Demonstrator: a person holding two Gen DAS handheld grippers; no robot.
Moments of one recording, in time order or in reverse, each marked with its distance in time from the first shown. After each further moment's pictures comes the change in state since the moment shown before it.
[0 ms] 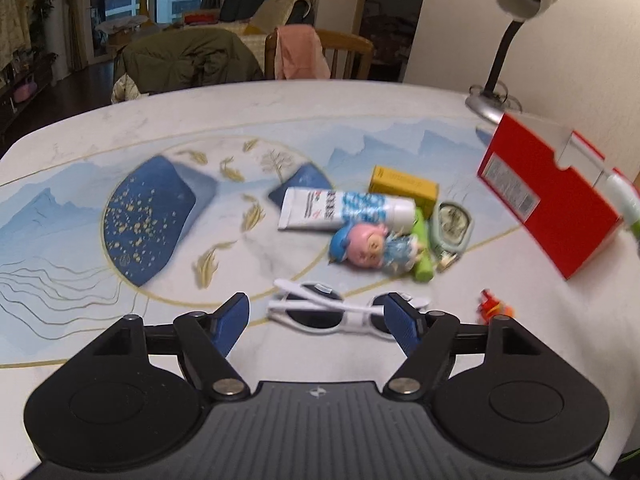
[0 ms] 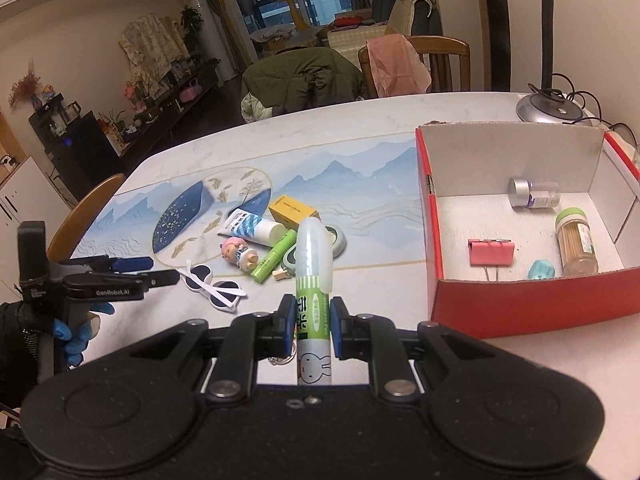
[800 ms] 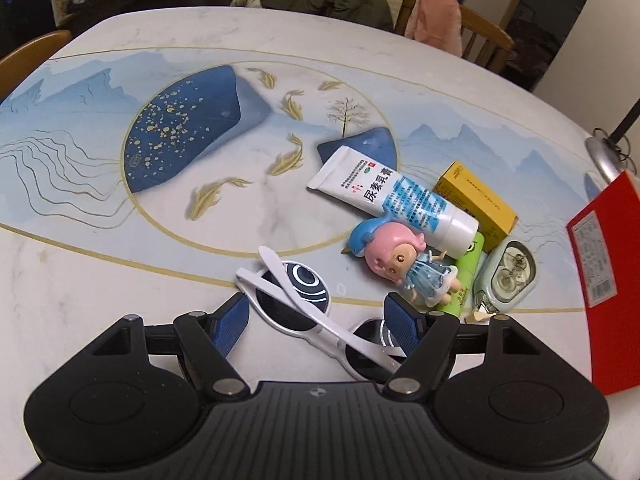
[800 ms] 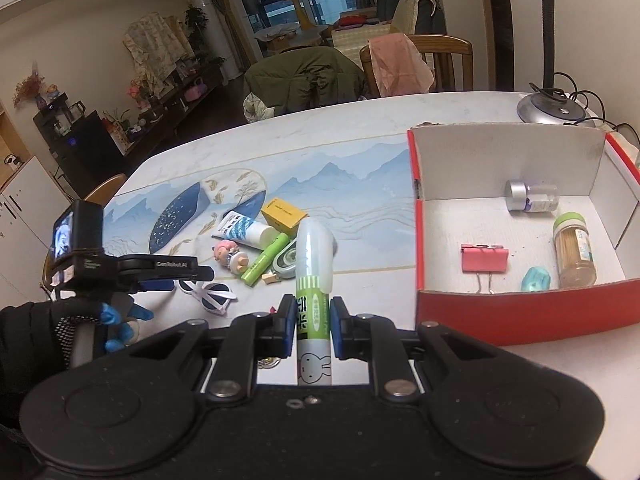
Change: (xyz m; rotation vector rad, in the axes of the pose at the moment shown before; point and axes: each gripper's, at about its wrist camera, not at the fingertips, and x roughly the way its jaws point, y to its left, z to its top) left arm 0.056 -0.035 0.020 -0.419 0.150 0.250; right arm -0.001 -0.022 0.005 -0.006 0.002 0.022
